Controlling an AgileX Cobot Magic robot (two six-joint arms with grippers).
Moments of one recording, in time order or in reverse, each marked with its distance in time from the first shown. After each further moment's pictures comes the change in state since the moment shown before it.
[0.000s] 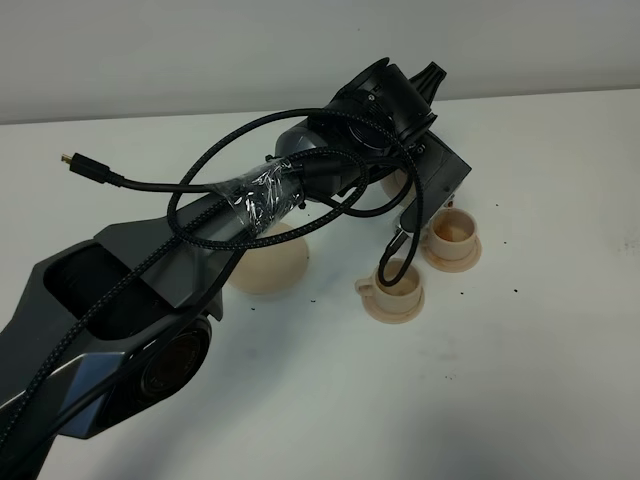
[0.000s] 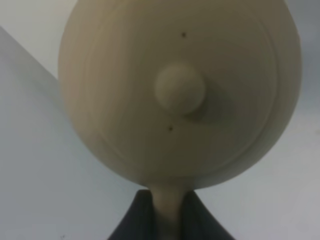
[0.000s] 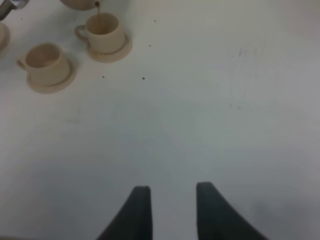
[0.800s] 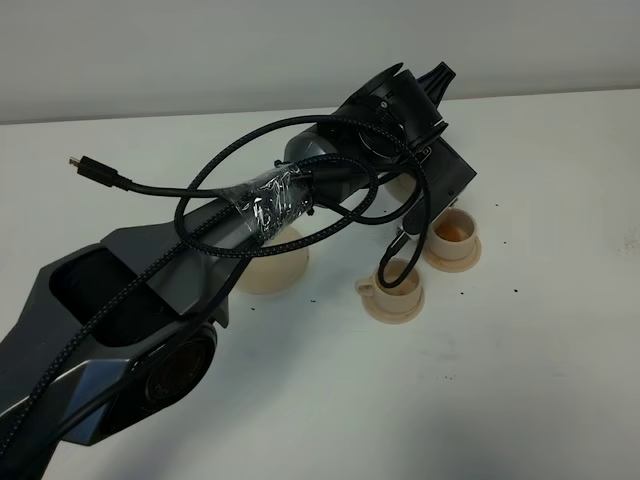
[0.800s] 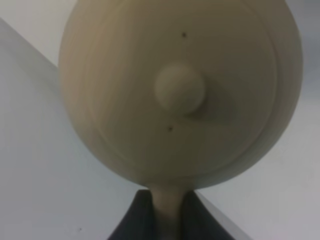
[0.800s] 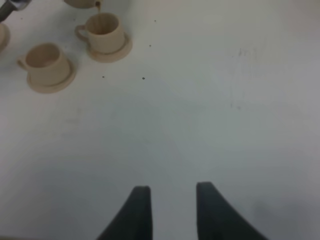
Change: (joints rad) left arm -0.026 0.000 0.000 0.069 0.006 -0.006; right arm 0.000 0.000 0.000 0.000 0.000 0.000
